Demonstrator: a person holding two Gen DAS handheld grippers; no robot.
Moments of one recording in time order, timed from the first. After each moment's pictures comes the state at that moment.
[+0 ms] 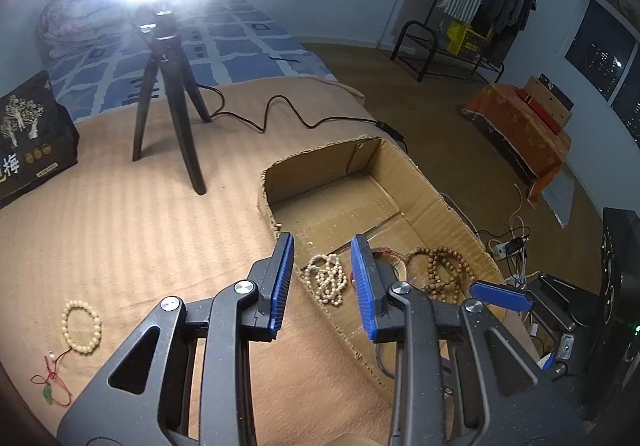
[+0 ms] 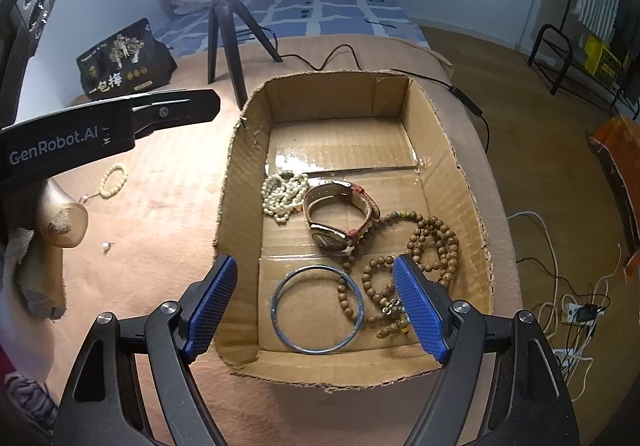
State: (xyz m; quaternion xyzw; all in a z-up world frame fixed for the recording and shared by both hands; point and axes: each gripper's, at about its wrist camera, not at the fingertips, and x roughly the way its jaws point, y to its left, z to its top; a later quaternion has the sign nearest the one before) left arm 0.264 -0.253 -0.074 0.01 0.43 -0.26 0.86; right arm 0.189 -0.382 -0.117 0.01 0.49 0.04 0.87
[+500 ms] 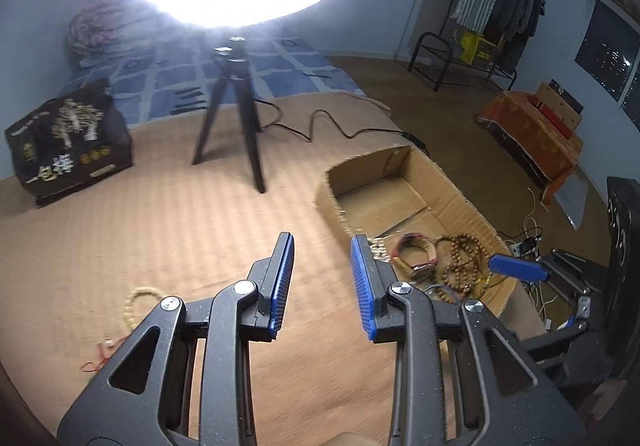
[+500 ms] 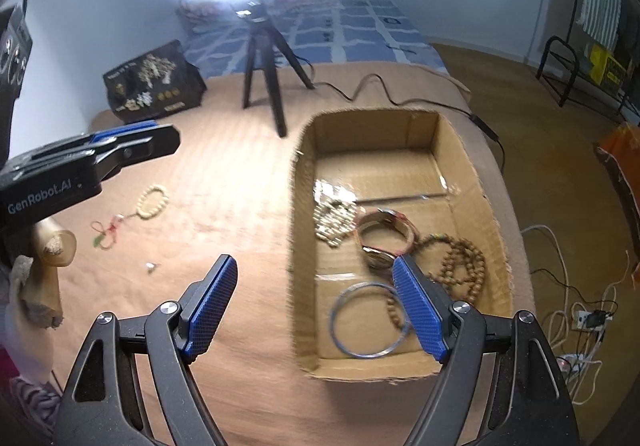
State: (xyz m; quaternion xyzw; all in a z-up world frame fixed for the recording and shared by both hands) left arm 0.241 -0.181 -0.040 0.02 0.41 -0.23 0.88; right arm 0.182 -0.345 -0.084 0.02 0.46 0.06 0.88
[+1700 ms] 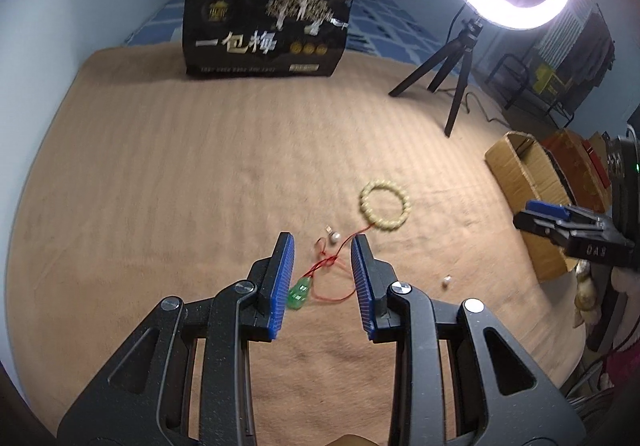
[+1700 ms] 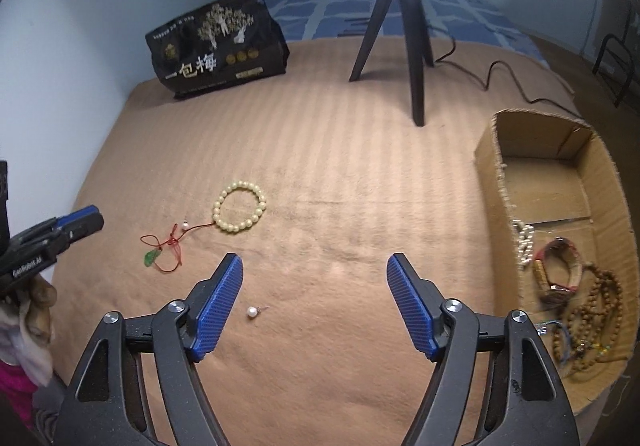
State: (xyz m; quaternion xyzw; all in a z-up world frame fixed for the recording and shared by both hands) left arm 0.224 0.079 -0.106 -0.06 0.48 -0.13 0.87; right arm 0.242 -0.213 -0.125 0.04 0.51 0.14 0.85
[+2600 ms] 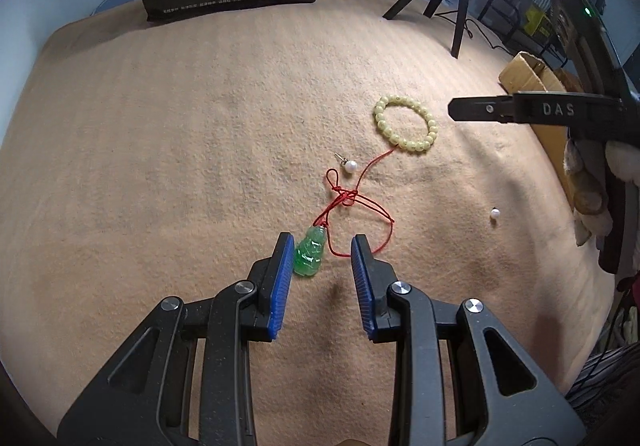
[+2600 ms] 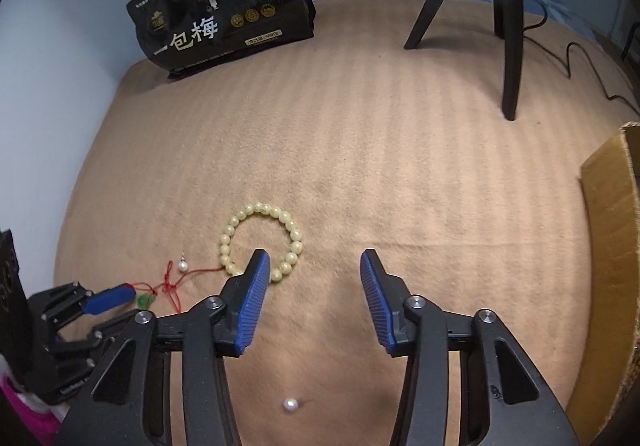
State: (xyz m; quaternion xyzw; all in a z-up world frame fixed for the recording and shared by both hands) left arm 0.228 0.065 -0.176 0.00 0.53 -0.16 0.83; right arm 0.306 -0.153 -0.182 0.05 0.55 0.16 0.81
